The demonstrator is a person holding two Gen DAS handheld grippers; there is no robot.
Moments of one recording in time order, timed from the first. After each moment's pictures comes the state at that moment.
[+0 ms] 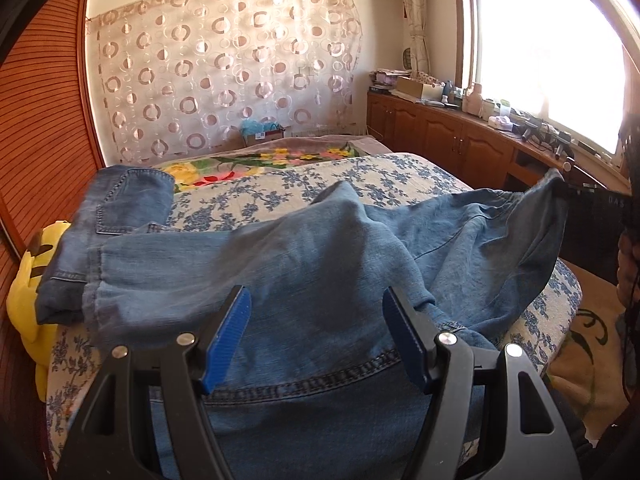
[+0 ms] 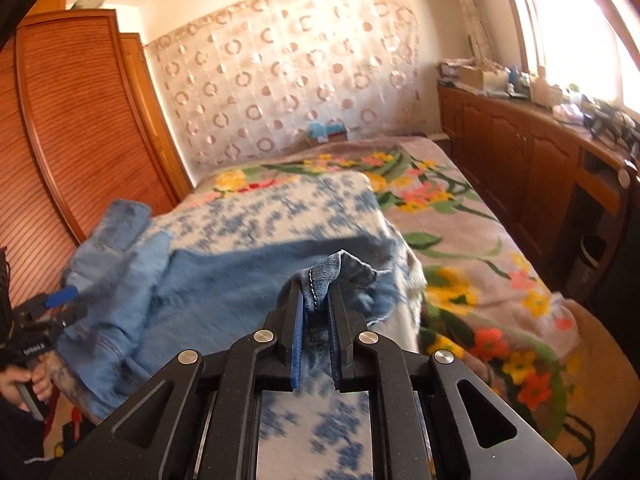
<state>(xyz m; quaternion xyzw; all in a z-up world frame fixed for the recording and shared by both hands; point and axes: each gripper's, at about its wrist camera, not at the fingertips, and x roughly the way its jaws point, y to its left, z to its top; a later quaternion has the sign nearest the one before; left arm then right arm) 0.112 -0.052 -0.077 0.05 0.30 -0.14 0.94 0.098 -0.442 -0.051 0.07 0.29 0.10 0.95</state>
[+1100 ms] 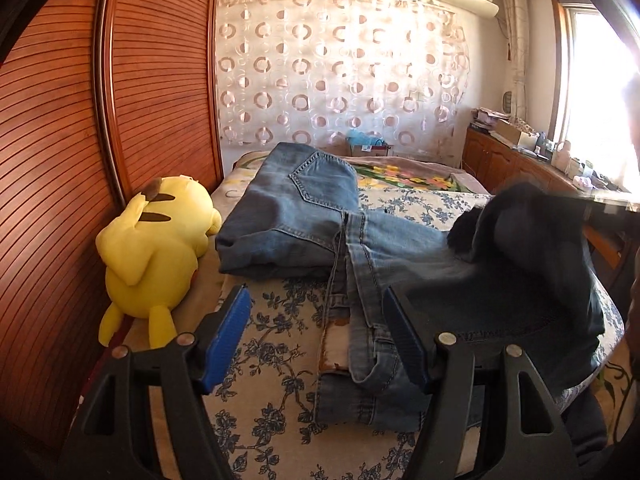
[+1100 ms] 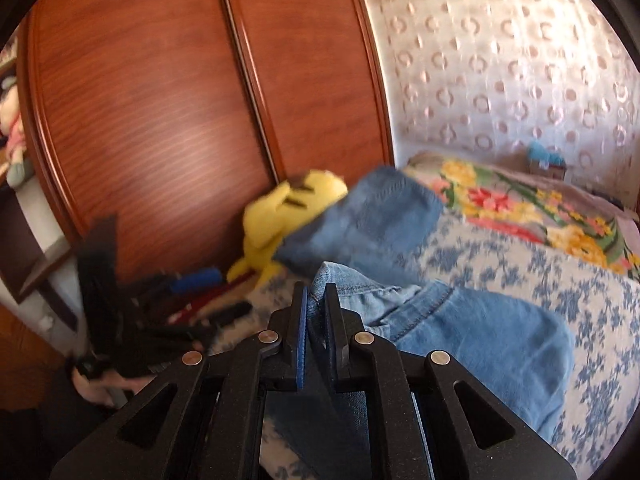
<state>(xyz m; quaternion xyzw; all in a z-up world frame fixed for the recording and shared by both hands) 0.074 0.131 -0.073 -0.03 0.29 0.01 0.96 0.112 -0.103 -0.010 -0.06 0.30 0.43 0.85</state>
